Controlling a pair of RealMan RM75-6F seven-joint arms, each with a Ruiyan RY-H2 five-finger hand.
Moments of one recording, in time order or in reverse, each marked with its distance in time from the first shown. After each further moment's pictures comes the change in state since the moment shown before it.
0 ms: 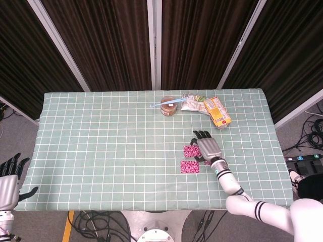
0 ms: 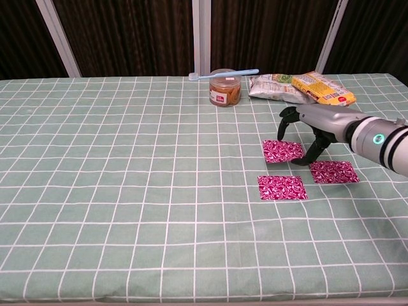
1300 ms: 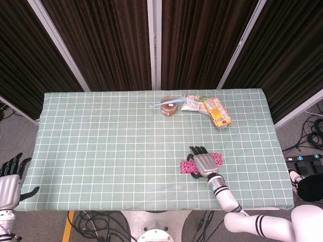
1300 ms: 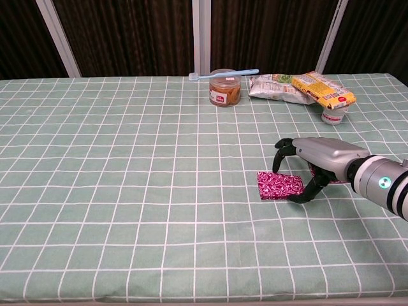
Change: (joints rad) left arm -0.004 -0.010 0.002 0.024 0.006 -0.008 -0.025; right arm -0.065 -0.029 -0.088 -0.146 0.040 0.102 -0.106
